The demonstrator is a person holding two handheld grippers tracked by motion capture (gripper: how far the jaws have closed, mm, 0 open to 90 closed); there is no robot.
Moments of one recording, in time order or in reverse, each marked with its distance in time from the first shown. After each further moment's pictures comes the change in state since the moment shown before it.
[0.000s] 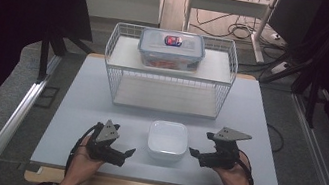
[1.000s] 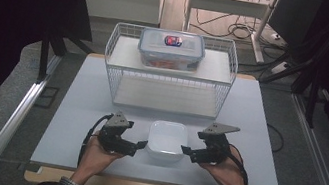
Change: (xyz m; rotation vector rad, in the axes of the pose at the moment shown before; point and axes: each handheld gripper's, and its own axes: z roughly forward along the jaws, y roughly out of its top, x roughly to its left) left arm -0.001 0.041 0.020 -0.015 -0.114 -0.114; right arm 0.013 0.023 0.014 0.080 0.003 0.030
